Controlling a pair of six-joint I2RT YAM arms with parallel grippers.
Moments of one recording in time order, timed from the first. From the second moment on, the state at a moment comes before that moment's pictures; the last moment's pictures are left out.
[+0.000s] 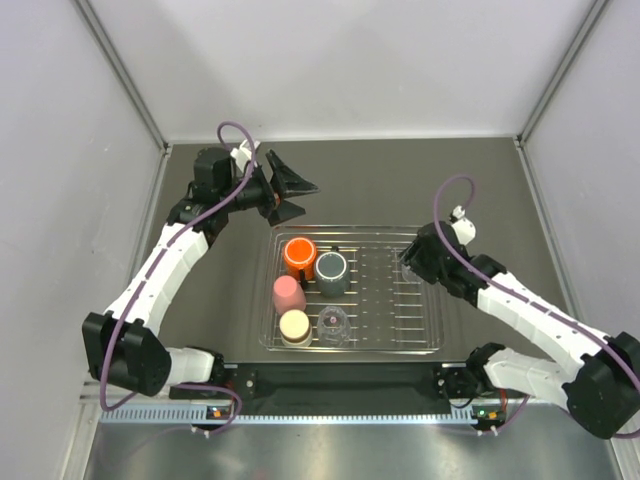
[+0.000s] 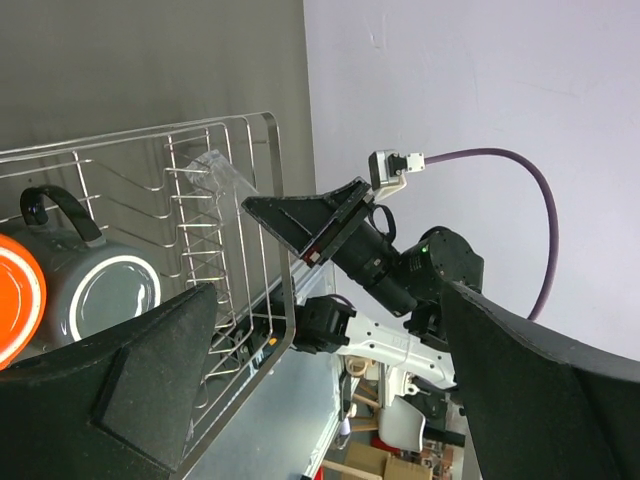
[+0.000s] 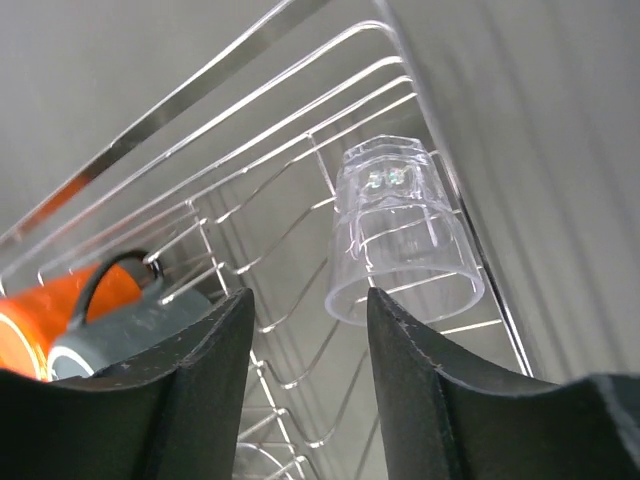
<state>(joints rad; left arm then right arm) -0.26 1.31 1.18 -0.26 0.77 -1.05 0.59 1.05 0.72 -0.48 0.32 1.06</state>
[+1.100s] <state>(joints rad) -0.27 1.26 1.18 -0.39 0.83 -1.00 0.73 1.10 0.89 -0.66 0.57 1.32</state>
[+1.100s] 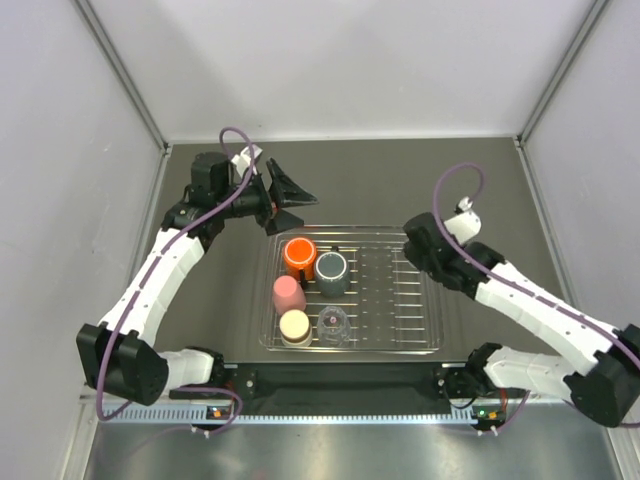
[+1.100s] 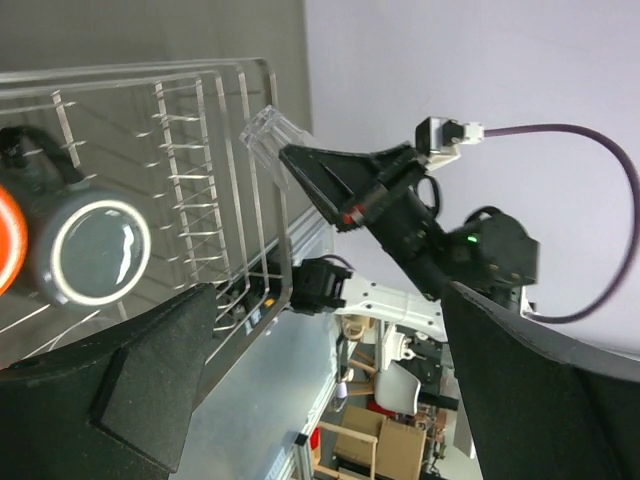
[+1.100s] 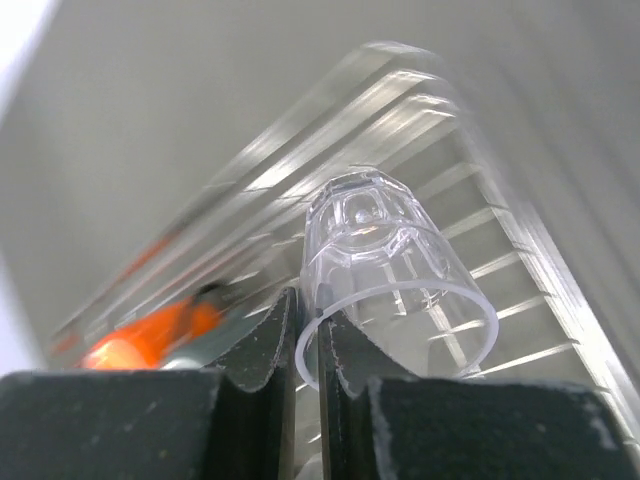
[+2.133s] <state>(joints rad) -0.65 1.48 1.43 0.11 0.87 -1.04 0.24 0.80 0.88 0.13 -0.90 0.96</state>
